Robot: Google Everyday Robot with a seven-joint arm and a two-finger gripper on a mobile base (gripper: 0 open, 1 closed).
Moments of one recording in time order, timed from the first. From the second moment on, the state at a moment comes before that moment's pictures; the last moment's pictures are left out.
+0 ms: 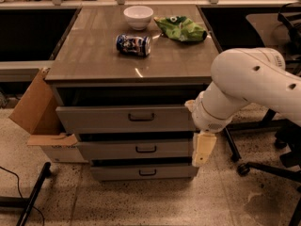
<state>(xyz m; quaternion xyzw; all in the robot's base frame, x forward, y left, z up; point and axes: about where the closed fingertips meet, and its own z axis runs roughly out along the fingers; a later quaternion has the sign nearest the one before) 0.481 -0.127 0.749 -0.70 0.70 0.03 0.15</state>
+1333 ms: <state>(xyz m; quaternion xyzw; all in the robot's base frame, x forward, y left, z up) 0.551 -0.117 0.702 -0.73 0.66 -0.01 0.17</state>
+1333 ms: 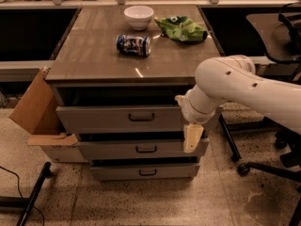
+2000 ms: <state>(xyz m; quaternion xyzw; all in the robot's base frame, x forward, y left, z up) 0.582 -0.129 0.672 -0.72 0.68 -0.02 0.14</state>
